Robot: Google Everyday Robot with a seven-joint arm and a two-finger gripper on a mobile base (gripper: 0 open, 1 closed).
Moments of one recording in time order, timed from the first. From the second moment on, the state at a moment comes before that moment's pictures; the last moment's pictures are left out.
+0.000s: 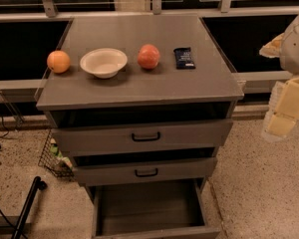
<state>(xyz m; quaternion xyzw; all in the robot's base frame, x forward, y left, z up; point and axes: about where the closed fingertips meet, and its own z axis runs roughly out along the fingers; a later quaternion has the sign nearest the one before) 0.438 -0.217 0.976 -0.60 0.78 -0.03 0.16</state>
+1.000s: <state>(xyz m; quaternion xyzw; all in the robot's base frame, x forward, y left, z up) 0.474 -0.206 0.964 -0.58 0.79 -0.03 0.19</state>
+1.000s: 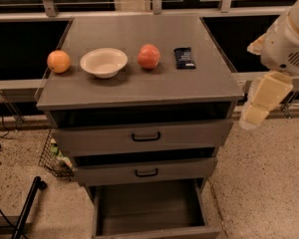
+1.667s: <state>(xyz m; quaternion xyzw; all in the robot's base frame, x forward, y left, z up) 0.554 -0.177 0.939 -0.58 0.78 -0.02 0.24</state>
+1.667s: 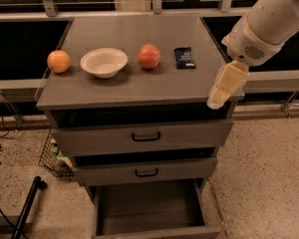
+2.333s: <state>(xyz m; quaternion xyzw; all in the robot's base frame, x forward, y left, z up) 0.648 -0.124 0.920 -0.55 0.78 0.02 0.30</state>
